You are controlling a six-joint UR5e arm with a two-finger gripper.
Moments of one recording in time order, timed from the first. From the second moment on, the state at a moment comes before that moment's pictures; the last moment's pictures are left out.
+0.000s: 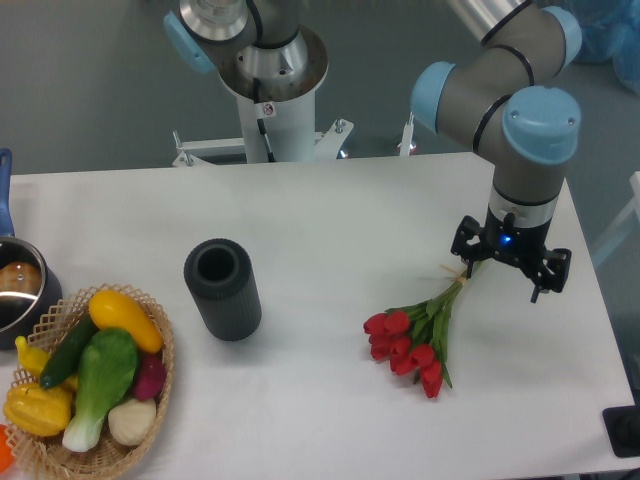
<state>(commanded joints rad) 2.72 -1.98 -1.50 -1.00 1.51 1.26</state>
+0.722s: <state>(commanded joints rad) 2.76 -1.97 -1.64 -0.90 1.36 1.27</state>
